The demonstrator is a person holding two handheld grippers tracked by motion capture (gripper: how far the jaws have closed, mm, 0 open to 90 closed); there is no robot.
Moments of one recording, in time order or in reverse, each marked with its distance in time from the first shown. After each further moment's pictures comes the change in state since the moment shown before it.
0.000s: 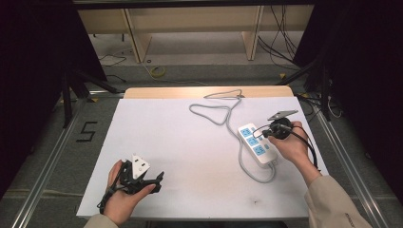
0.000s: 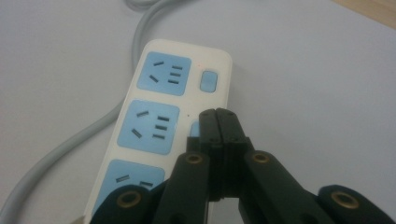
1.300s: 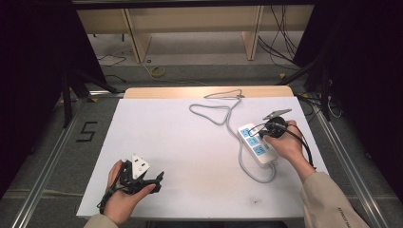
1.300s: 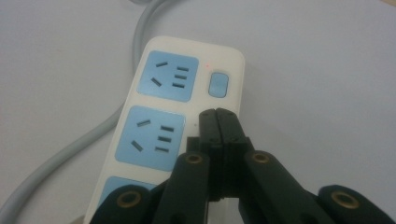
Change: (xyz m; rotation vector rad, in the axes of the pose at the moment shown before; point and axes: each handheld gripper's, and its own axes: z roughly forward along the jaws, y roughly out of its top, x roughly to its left) left arm 0.000 0.000 0.000 -0.003 0.000 -0.001; right arm 0.002 0.006 0.017 0.031 0.023 0.004
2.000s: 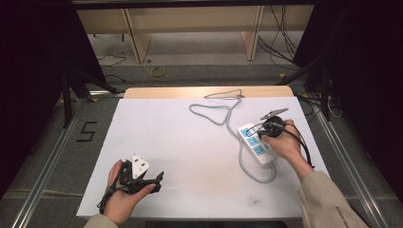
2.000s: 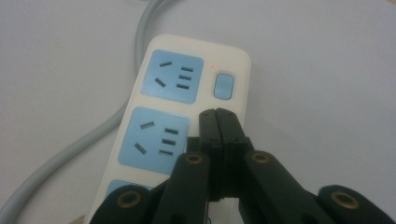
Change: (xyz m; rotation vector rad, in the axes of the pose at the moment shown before) left arm 0.000 0.000 0.000 -0.001 0.000 -0.003; right arm 0.004 0.004 0.003 0.025 -0.006 -0.020
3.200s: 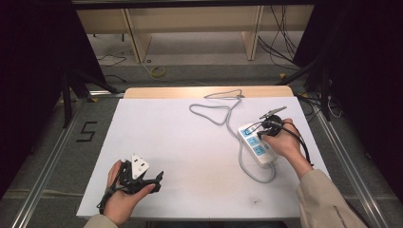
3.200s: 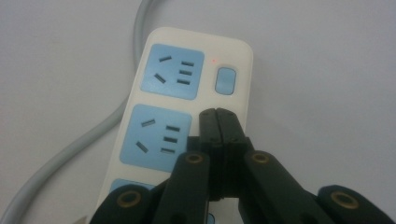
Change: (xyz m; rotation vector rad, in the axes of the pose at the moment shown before) left arm 0.000 0.000 -0.001 -0.003 0.007 -0.003; right arm 0.000 0.004 0.002 0.054 0.006 0.026
